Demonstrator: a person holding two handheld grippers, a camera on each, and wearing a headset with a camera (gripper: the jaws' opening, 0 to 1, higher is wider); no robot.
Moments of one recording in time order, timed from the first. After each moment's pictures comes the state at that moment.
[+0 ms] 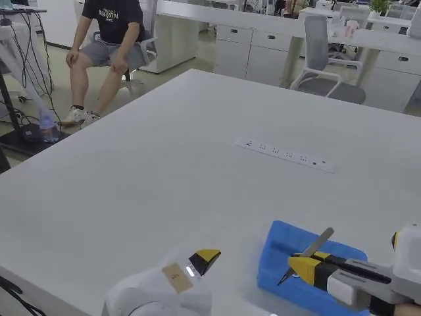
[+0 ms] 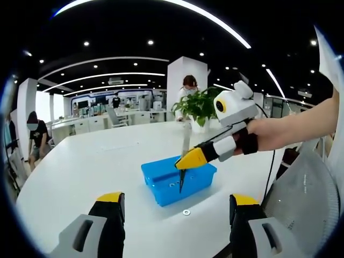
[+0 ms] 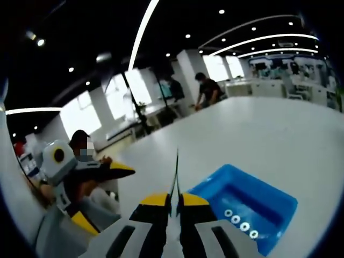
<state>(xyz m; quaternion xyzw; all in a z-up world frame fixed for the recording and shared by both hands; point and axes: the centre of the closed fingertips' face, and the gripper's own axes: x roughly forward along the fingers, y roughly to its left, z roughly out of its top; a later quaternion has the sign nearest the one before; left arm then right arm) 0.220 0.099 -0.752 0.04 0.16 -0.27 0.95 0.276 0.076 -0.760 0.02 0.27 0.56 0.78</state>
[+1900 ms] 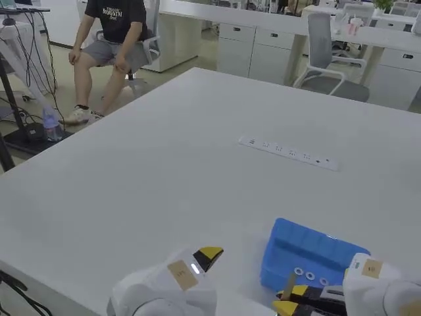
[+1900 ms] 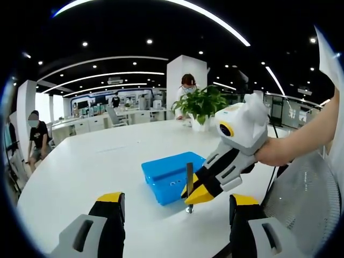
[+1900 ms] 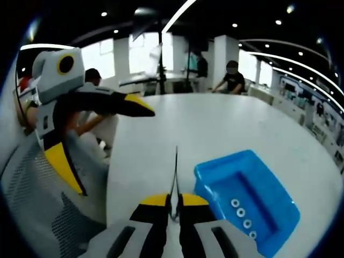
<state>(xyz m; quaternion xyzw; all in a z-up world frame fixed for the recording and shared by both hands) 0.219 0.100 -0.753 0.05 0.17 -0.27 0.95 0.247 0.078 -0.814 -0.19 0.25 0.60 0.74</state>
